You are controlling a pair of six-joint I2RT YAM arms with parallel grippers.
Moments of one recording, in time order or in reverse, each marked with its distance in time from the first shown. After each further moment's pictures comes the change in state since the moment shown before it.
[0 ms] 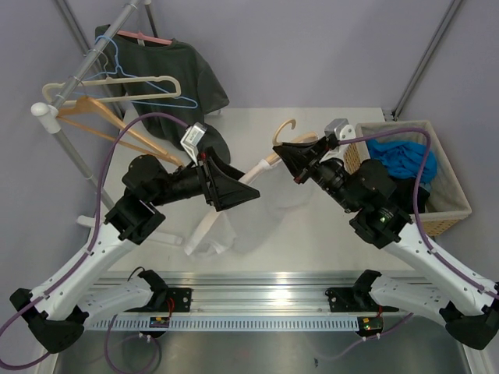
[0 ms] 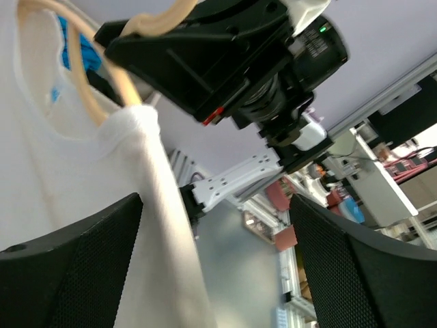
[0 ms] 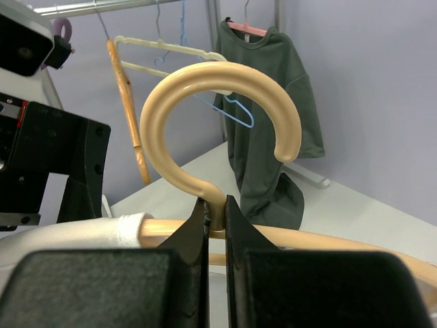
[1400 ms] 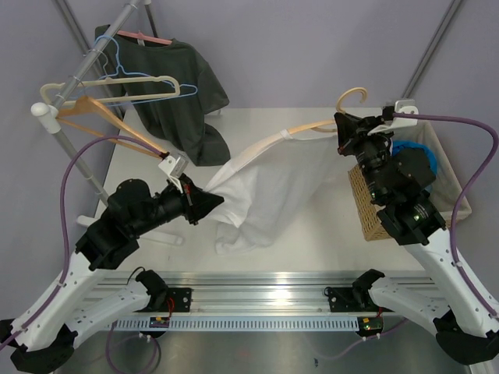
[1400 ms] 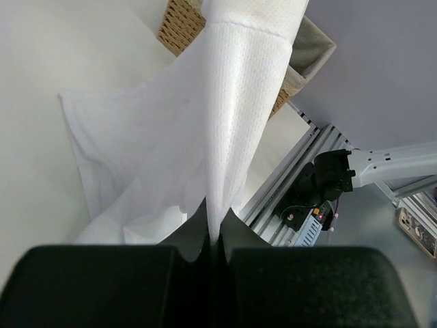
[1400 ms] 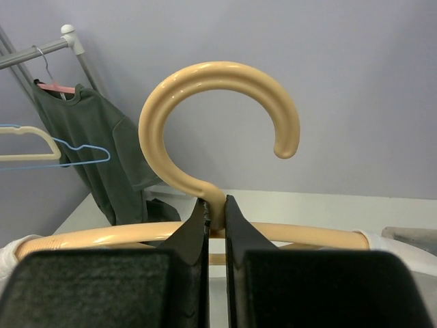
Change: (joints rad) left arm -0.009 -0.232 -0.066 -0.505 -0.392 0.423; right arm -0.221 -0.043 0.183 -0.237 0.352 0.002
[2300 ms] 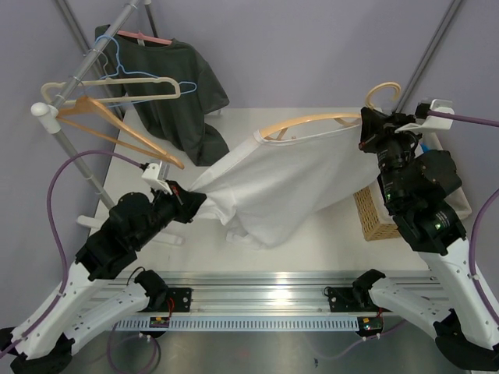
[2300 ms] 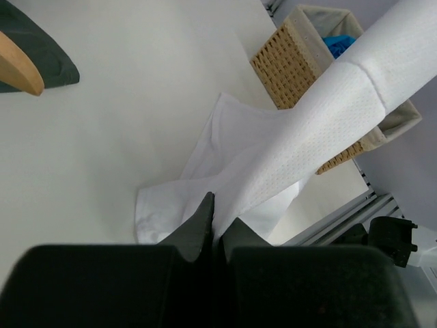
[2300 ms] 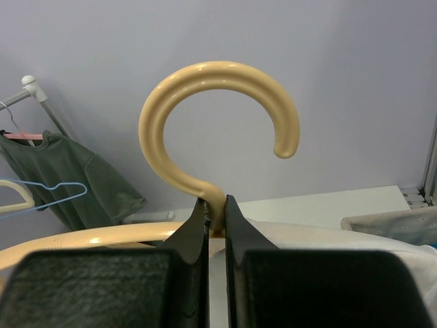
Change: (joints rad) left arm 0.000 -0.121 -0.116 -0.045 -0.360 -0.123; right arm -0.030 -0.040 0.098 -0.103 0.140 0.038
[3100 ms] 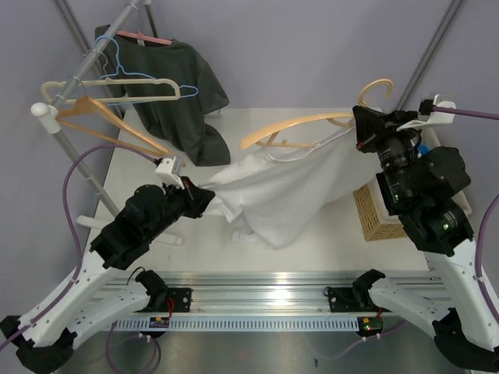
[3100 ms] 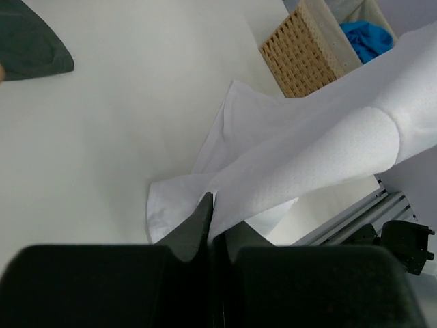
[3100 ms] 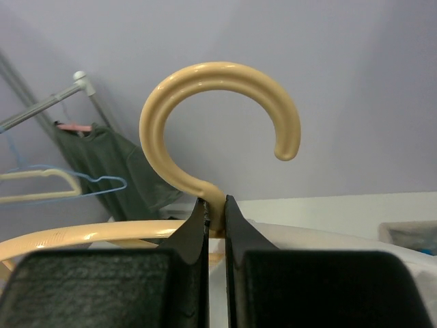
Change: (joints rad) left arm 0.000 0.075 -0.040 0.069 -0.002 -0.012; right arm -0.011 0.021 0.077 -0.071 -0.106 0.064
